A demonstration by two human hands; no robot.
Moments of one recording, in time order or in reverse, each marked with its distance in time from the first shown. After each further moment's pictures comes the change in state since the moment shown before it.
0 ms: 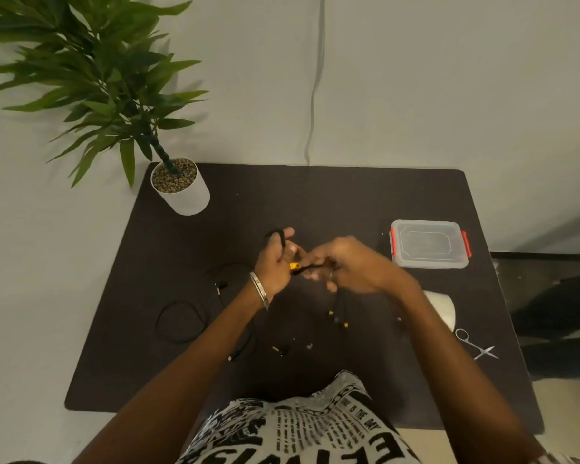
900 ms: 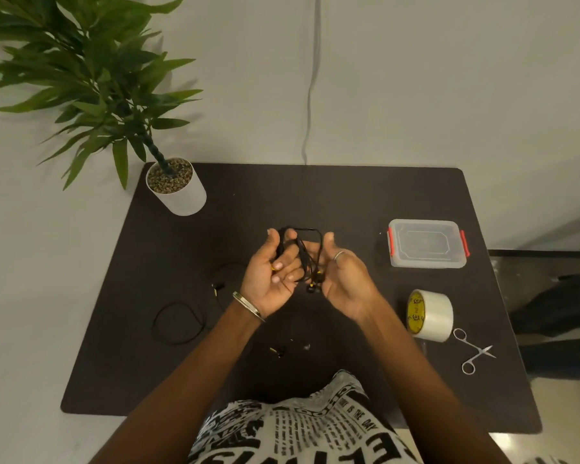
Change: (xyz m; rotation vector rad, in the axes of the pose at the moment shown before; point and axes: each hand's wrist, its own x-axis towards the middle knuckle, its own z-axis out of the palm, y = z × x) left_hand -0.016 0.020 -0.002 -1.235 -0.449 -0.211; right_hand 0.010 0.020 0.049 1.318 0.336 0.258
